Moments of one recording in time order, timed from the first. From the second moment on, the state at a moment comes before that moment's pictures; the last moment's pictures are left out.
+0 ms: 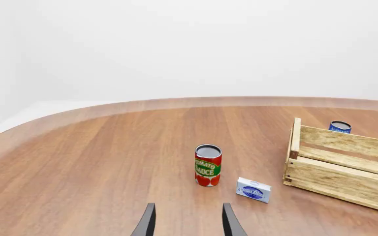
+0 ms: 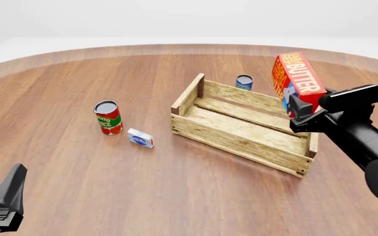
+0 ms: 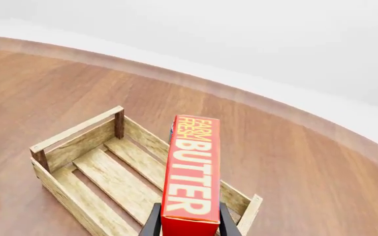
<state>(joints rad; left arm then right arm) 0.00 0.00 0.00 0.00 0.00 0.15 1.20 -0.46 -0.52 -0.18</state>
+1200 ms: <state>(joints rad) 0.00 0.00 0.00 0.00 0.00 0.24 1.47 -0.59 -0.60 -0.18</state>
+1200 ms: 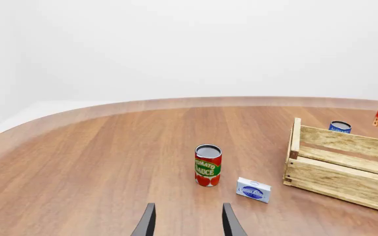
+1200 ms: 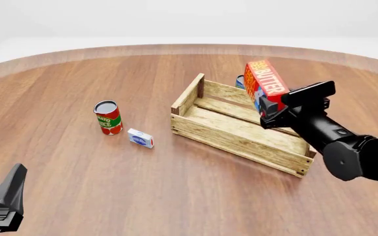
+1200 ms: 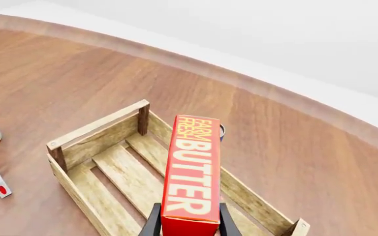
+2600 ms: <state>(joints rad) 0.00 0.00 0.00 0.00 0.00 0.29 1.67 -0.68 -0.66 -0.15</state>
